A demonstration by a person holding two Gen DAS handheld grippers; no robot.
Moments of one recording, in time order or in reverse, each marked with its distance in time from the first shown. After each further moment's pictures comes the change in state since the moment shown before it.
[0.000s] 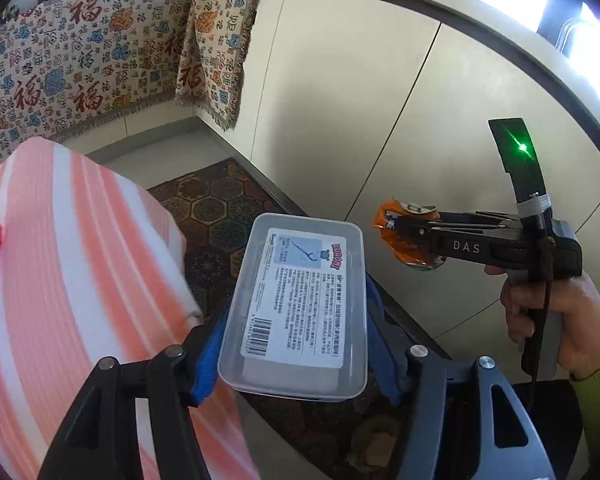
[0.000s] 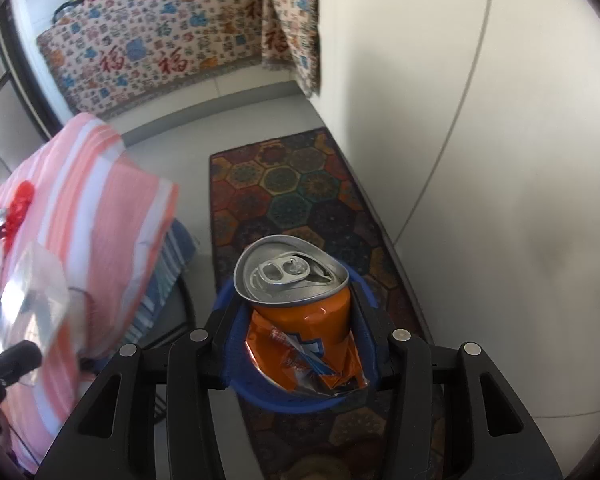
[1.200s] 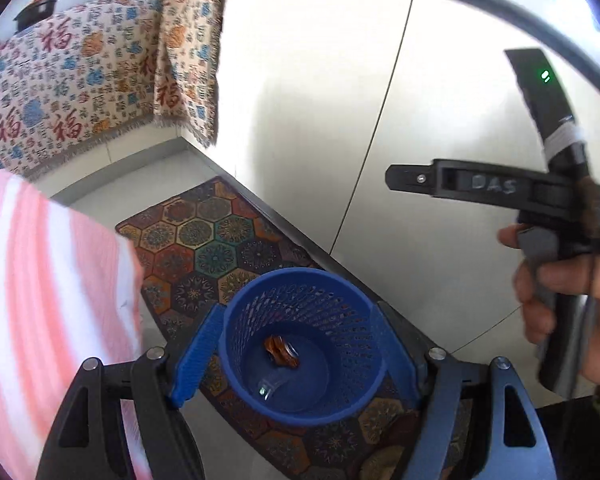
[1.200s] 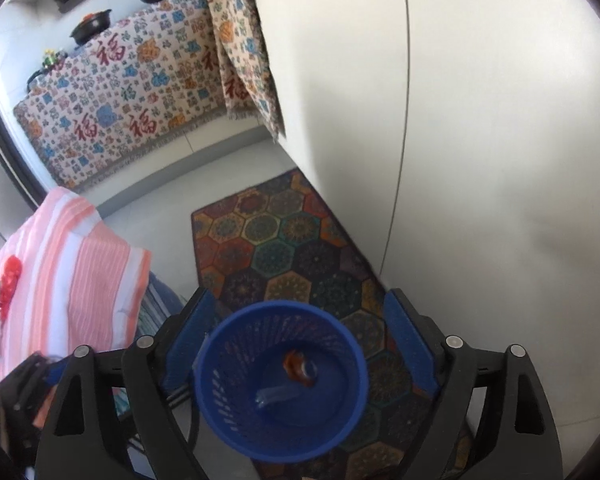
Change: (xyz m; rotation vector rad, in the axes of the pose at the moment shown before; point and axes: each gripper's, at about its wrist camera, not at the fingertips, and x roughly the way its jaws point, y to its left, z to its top) left arm 0.049 -0.030 -0.006 0.074 -0.080 0.041; right arm -0.012 -0.043 -0.001 0.110 -0.208 0.005
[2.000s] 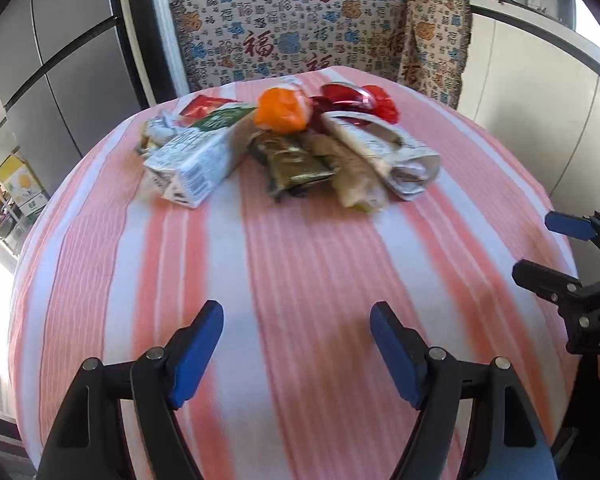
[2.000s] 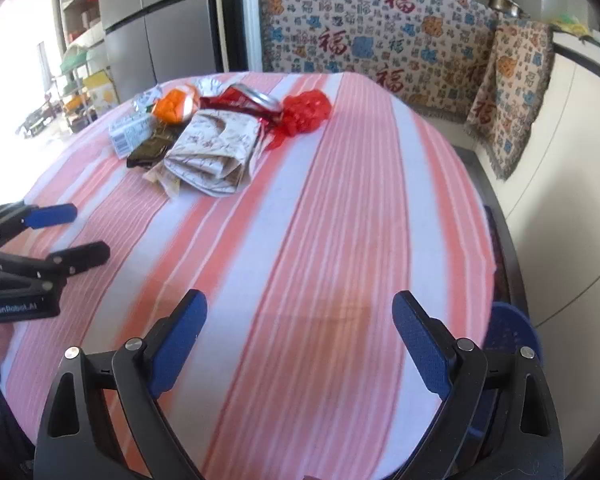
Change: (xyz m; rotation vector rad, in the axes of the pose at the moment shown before) left arm -0.252 0.257 -0.177 -0.318 0.053 0.548; right arm -0.045 0.344 -0.151 -0.577 0.111 0.341
